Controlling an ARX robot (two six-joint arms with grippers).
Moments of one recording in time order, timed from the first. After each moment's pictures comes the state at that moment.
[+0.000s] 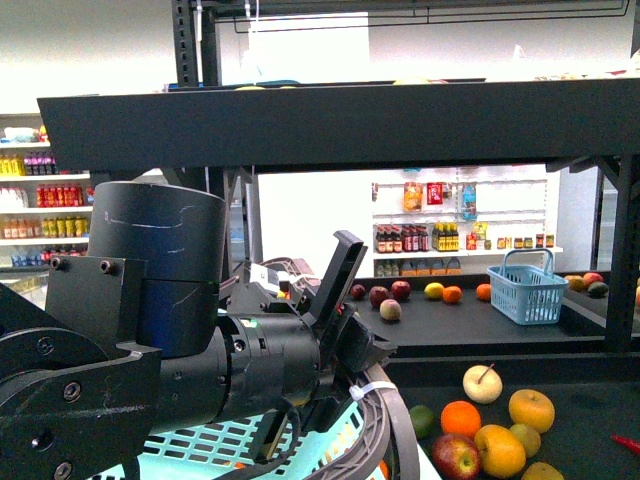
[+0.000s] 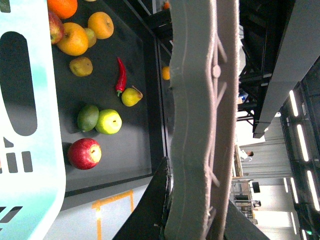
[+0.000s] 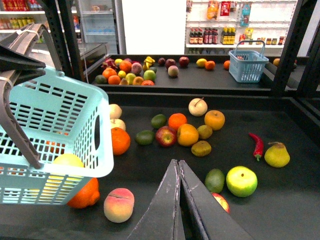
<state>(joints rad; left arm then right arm) -0.45 1.87 1.08 0.61 0.44 -1.08 0.00 0.01 0.02 0.00 0.00 0.00</state>
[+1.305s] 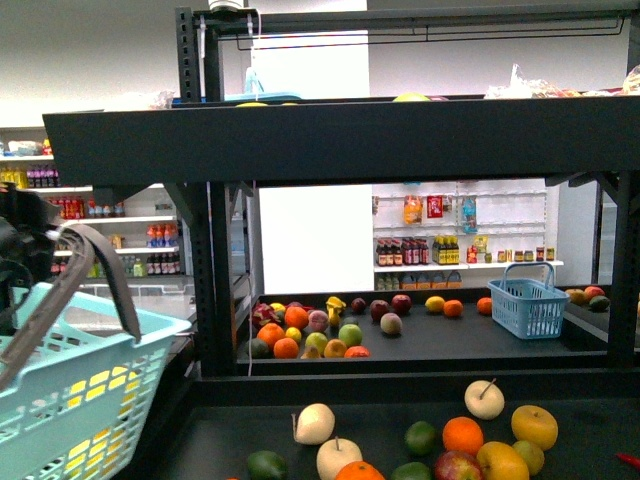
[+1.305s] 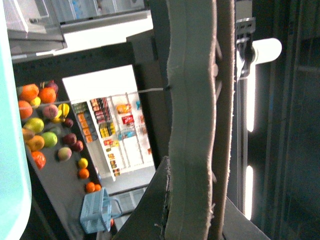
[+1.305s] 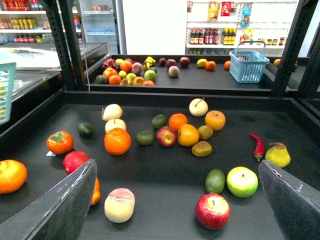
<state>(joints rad) 0.04 1.87 1.10 1.11 0.00 -1.40 0.00 0.01 0.02 0.00 0.00 0.00</state>
